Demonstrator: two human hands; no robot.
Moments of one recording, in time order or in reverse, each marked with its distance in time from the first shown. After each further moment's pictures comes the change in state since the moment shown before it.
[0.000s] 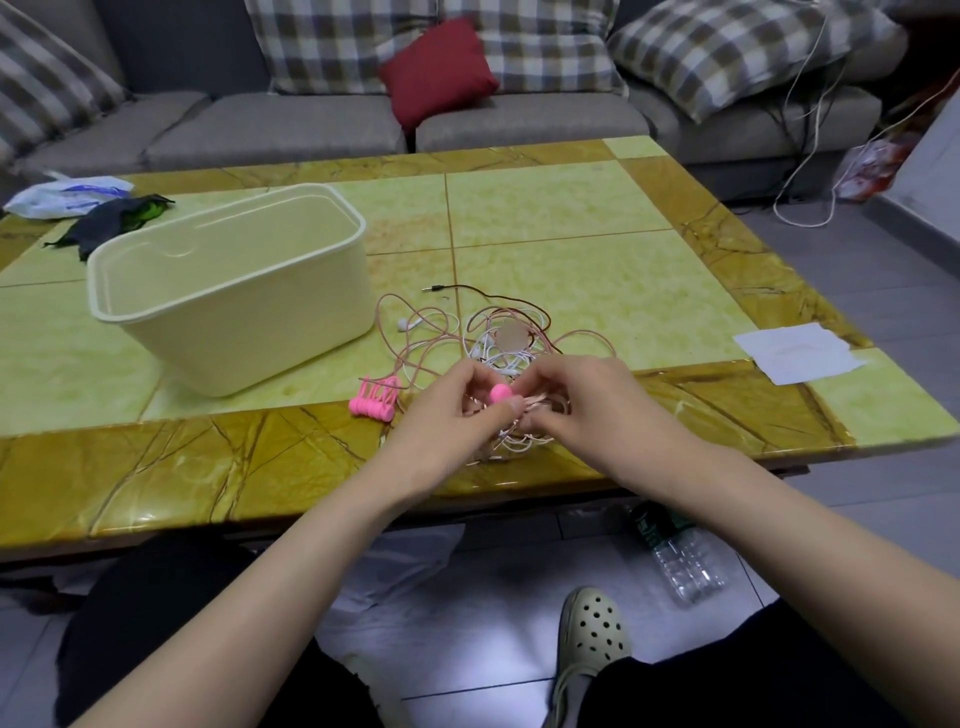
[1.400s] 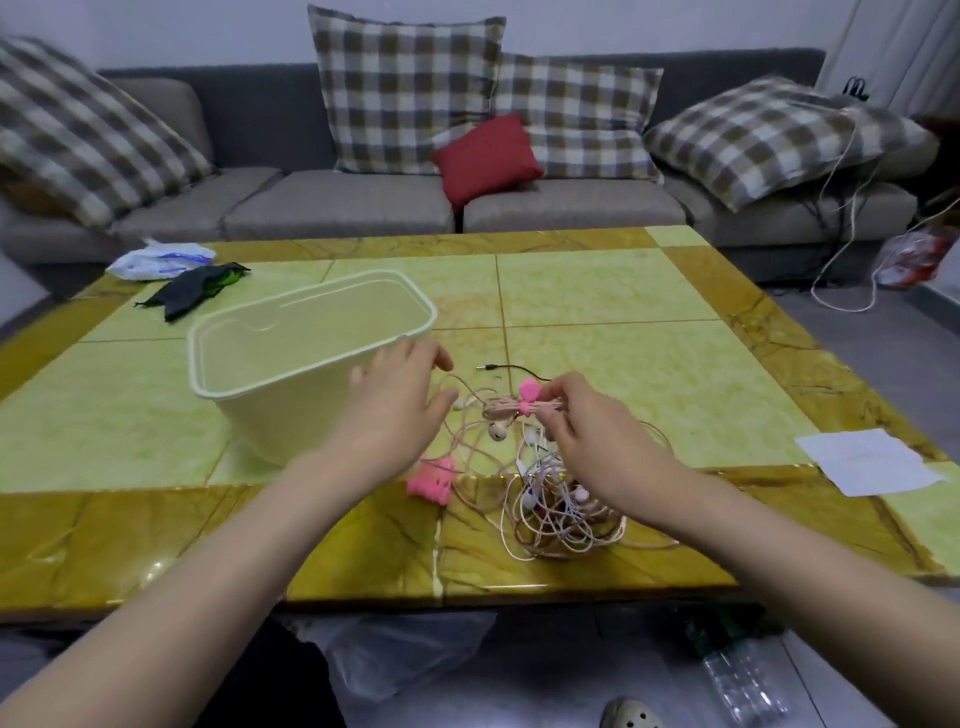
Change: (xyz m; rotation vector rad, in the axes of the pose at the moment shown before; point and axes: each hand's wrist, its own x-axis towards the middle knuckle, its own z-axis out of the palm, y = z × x) left_hand 0.030 0.028 -0.102 0.868 0.296 0.072; right_hand 0.063 -0.031 0.005 -0.066 0.021 0.034
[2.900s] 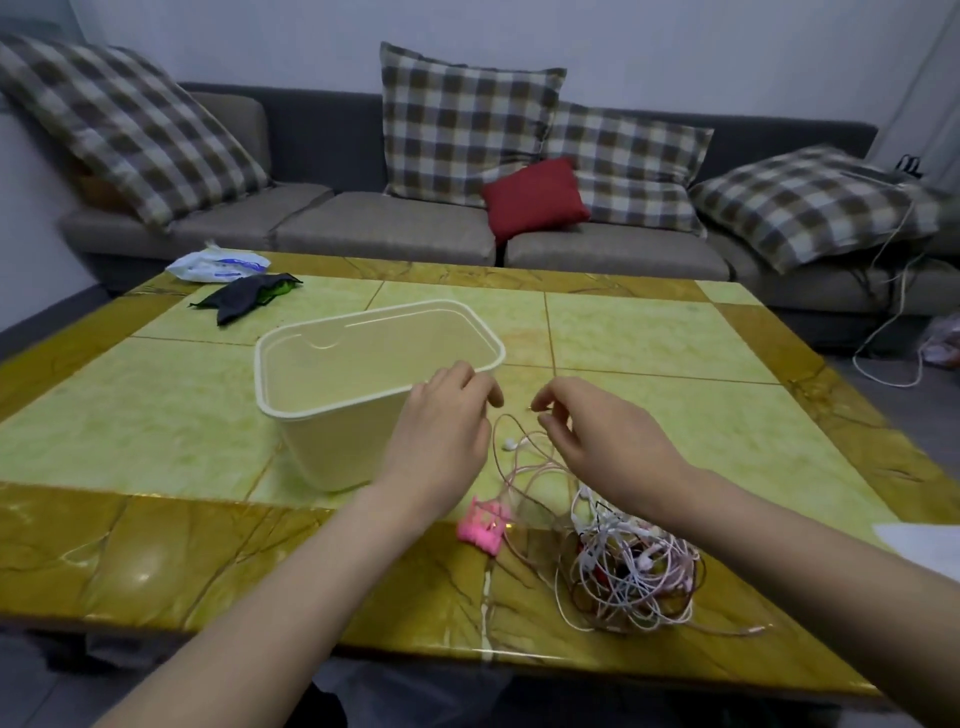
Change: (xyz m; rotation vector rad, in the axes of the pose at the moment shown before) left_hand 0.010 -0.035 0.007 -0.040 0.254 0.130; right_hand 0.062 -0.030 0.019 -0.365 0.071 -0.282
